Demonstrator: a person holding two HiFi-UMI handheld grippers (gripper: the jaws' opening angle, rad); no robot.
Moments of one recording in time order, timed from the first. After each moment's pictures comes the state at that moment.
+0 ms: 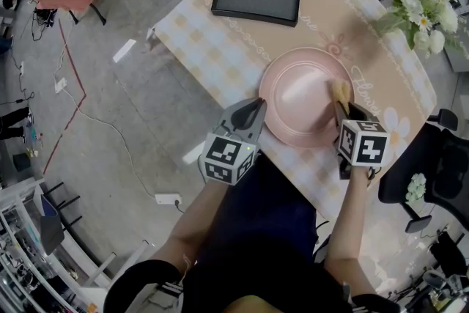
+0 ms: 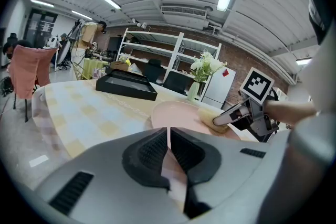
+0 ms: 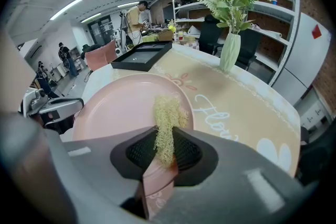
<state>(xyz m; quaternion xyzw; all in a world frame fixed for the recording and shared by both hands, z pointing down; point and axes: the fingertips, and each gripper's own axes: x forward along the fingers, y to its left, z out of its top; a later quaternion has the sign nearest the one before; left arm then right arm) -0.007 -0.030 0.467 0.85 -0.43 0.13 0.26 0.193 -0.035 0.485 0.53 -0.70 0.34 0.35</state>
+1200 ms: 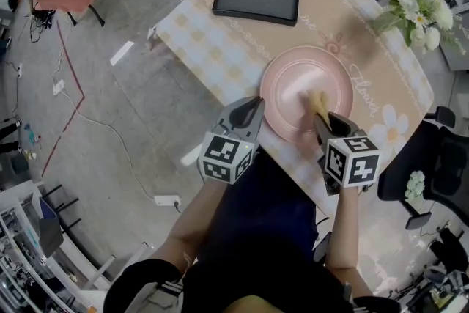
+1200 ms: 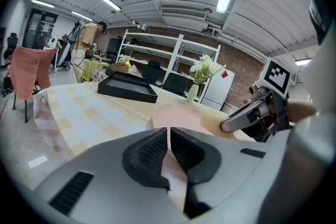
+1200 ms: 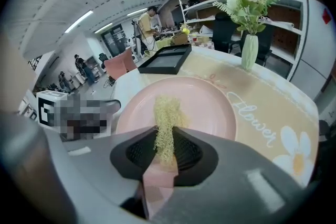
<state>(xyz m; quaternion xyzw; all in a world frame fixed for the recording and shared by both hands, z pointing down) -0.015 -0.027 0.458 0.86 -0.43 0.12 0.25 0.124 0.003 0.454 0.46 -0.75 0.36 0.31</state>
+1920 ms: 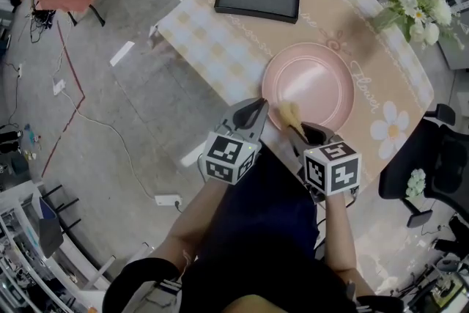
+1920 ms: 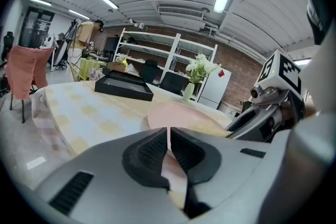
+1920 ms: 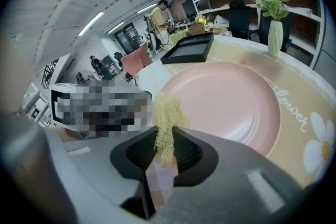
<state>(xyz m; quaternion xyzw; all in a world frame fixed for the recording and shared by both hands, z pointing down) -0.010 -0.013 0.458 0.86 -0.41 0.13 0.25 0.056 0.043 0.460 0.38 -0.78 0.40 0.30</state>
